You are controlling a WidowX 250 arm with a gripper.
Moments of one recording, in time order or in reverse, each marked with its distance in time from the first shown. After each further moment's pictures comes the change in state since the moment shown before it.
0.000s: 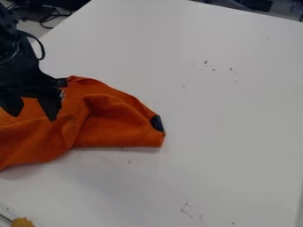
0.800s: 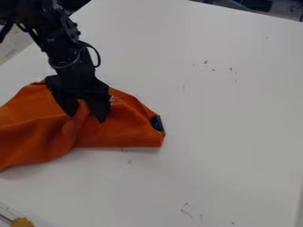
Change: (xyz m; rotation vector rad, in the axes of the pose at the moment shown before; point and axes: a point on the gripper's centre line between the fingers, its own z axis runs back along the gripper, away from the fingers) arm 0.038 -0.060 -0.051 -0.125 0.062 -0.188
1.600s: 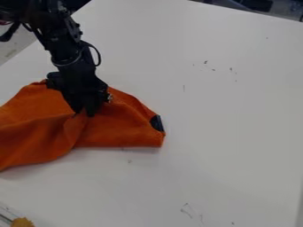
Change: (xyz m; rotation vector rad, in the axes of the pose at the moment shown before) arm 0.009 0.014 -0.004 0.038 -0.007 -0.028
